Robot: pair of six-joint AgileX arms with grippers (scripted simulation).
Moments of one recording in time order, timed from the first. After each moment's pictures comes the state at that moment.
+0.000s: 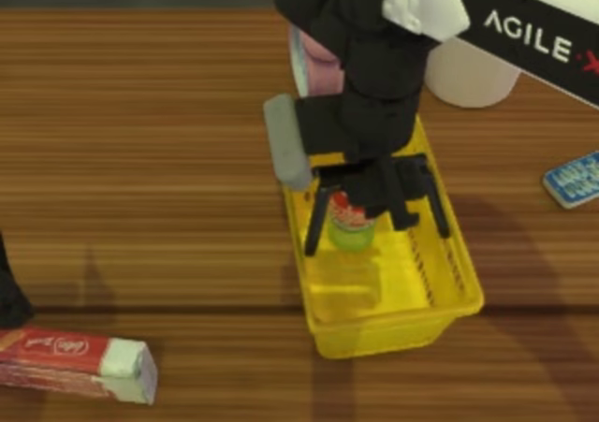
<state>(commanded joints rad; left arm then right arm) 0.02 0.00 0.00 0.00 0.00 0.00 0.69 2.18 2.03 -1.42 0.00 -1.03</state>
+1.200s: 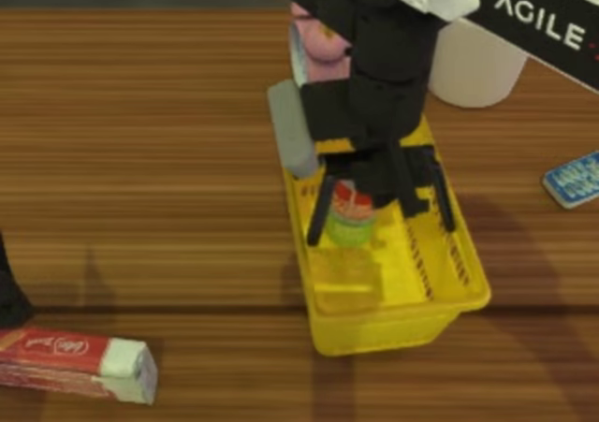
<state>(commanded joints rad) 0.02 0.00 0.00 0.00 0.00 0.00 0.67 2.18 2.10 -1.50 0.00 -1.04</state>
